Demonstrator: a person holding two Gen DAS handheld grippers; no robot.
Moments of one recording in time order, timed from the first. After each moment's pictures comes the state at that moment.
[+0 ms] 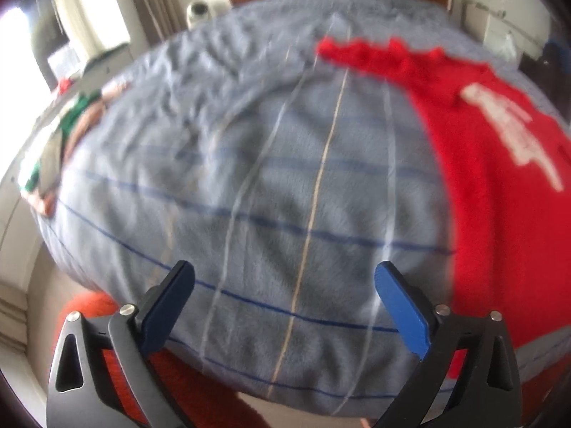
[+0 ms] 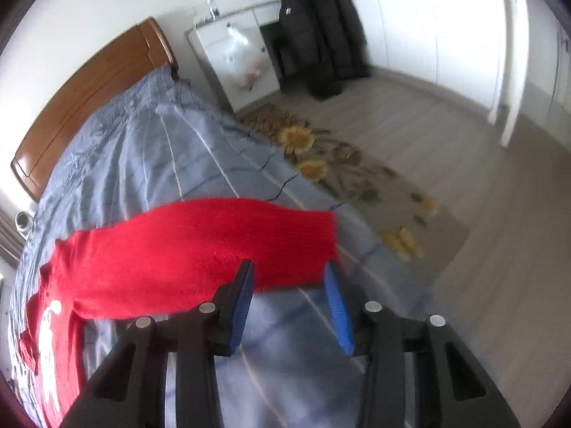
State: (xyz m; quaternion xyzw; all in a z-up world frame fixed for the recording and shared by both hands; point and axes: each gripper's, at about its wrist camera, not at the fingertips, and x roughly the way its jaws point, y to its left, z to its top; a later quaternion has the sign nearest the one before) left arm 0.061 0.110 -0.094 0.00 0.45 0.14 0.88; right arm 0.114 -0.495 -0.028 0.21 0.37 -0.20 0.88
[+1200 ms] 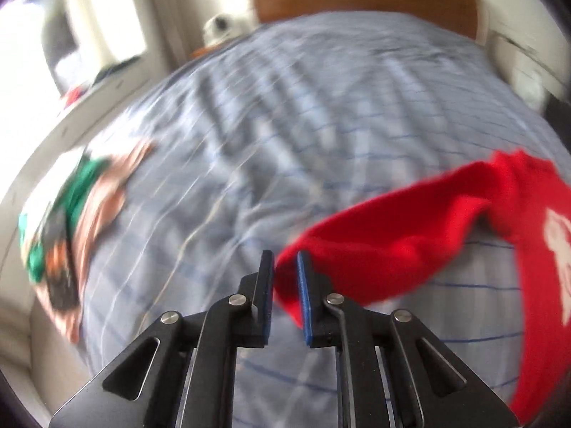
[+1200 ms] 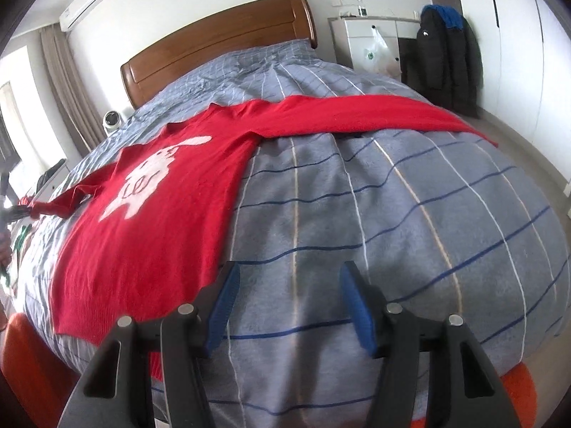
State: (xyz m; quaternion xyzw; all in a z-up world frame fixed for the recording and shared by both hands) left arm 0.197 0.286 -0.054 -0.04 0.44 0.18 0.88; right arm 0.020 -0.276 -0.064 0.09 0.37 0.00 0.92
